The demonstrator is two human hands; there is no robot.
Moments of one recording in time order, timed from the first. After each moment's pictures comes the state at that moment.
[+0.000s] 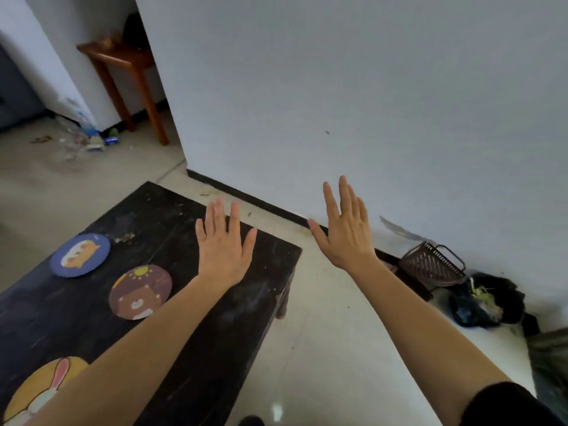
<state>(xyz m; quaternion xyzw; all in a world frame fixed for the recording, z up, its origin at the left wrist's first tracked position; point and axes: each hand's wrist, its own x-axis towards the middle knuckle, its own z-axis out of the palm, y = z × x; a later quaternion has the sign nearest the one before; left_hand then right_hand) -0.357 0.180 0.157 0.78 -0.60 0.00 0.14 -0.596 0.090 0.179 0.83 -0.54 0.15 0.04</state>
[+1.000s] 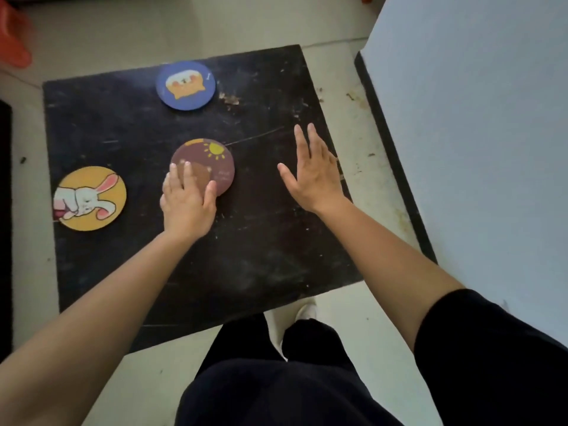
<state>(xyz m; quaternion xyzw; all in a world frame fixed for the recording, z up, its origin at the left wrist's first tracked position) -0.248 0.213 0.020 0.97 -0.05 -0.15 0.19 -0.307 -0.027 0.032 0.98 -0.16 -0.01 -0.14</state>
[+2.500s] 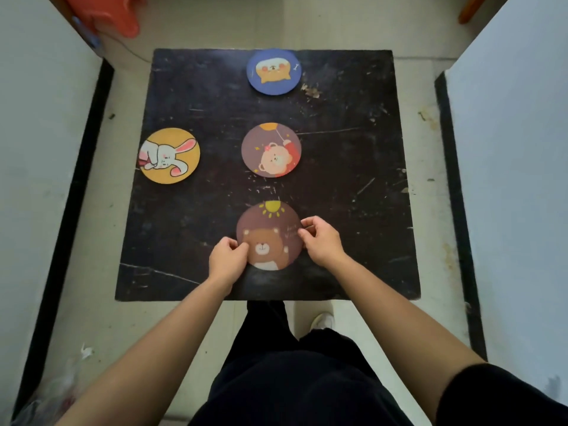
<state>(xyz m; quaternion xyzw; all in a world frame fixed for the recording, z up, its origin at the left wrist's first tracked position) -0.371 0.290 -0.025 0.82 0.30 -0.26 0.41 -0.378 0.079 -0.041 0.82 -0.25 -0.21 -0.47</state>
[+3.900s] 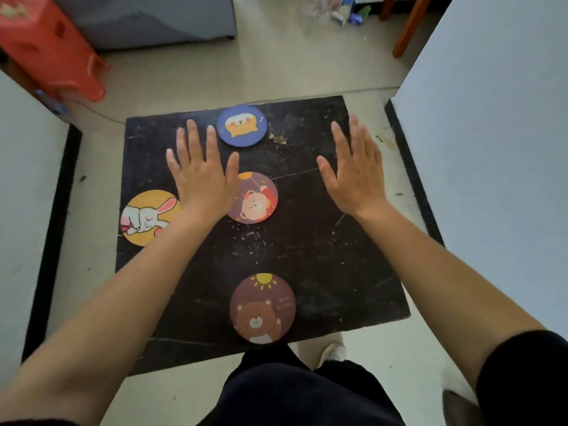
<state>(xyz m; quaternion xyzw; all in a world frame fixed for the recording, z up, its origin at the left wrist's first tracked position) -0.175 0.238 0.099 0.99 -0.12 0.08 0.10 -0.260 -0.017 0.104 0.98 -0.12 0.11 -0.07</state>
